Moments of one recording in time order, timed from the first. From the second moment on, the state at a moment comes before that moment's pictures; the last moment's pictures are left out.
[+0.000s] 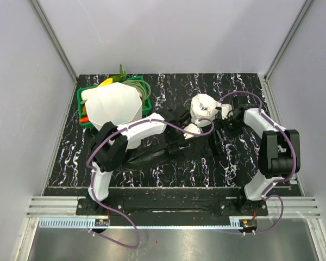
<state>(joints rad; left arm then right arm) -0.84 2.02 1.60 -0.86 0.13 0.49 0.05 1.69 1.13 -0.76 -0.30 -0.31</state>
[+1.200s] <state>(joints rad) -0.89 2.06 1.49 -0.70 0.16 0.47 0.09 1.68 1.09 -0.76 -0.27 -0.28</state>
